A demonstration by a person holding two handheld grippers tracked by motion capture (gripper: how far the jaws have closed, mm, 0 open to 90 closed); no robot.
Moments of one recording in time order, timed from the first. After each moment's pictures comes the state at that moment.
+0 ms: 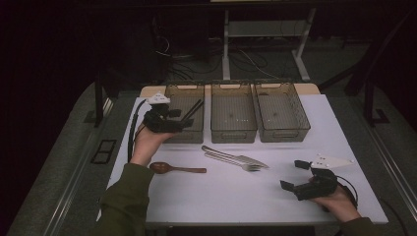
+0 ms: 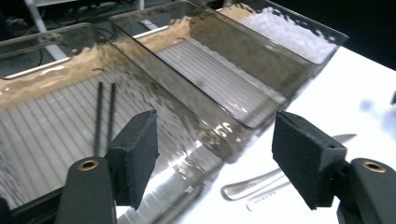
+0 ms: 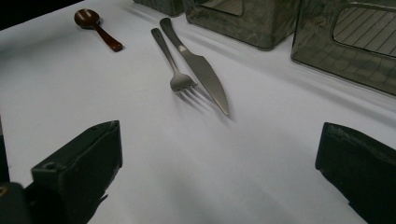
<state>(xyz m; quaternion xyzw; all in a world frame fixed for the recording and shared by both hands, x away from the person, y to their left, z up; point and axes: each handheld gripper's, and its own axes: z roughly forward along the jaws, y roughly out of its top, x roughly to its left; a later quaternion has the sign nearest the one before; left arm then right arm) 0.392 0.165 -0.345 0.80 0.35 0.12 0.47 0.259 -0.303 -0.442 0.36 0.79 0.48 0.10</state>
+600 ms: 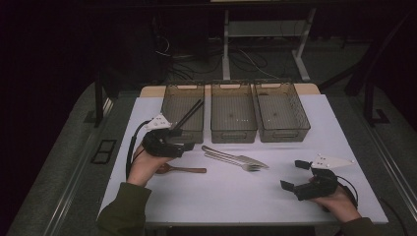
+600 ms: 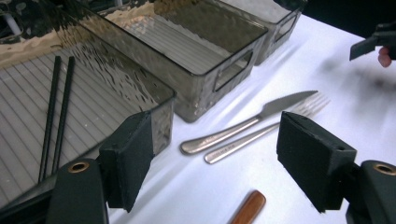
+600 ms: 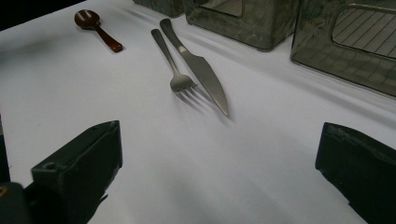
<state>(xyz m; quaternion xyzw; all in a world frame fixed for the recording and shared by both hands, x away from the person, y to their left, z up) 0.340 0.167 -0.368 0.81 0.32 0.11 0.47 0.259 -0.303 -0.442 0.36 0.79 0.49 0.10</state>
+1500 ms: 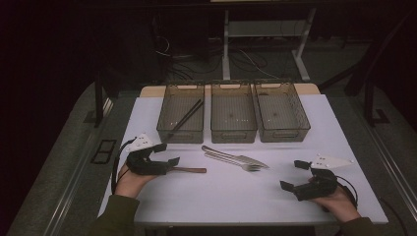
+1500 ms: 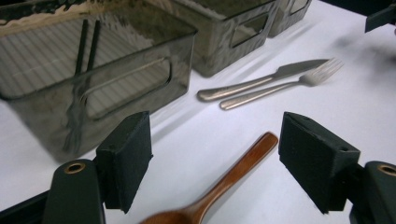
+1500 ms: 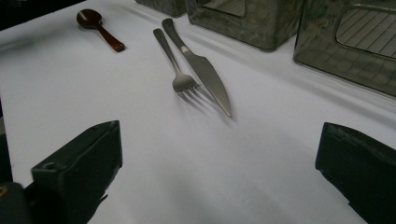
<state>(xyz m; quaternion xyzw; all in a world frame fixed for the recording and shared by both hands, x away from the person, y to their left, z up) 0.305 0.213 -0.401 0.80 0.34 0.13 0.47 0.258 -0.302 -0.442 0.36 0.79 0.48 0.10</state>
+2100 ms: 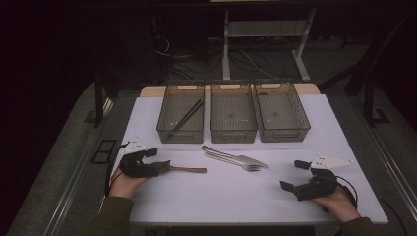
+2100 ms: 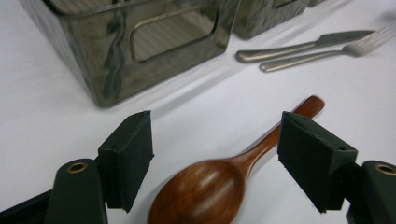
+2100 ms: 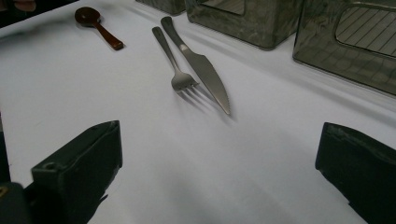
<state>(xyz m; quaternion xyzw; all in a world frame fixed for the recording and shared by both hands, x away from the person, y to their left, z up) 0.312 0.239 -0.427 0.81 0.38 0.13 0.43 0.259 -0.302 -0.442 0.36 0.79 0.48 0.10</state>
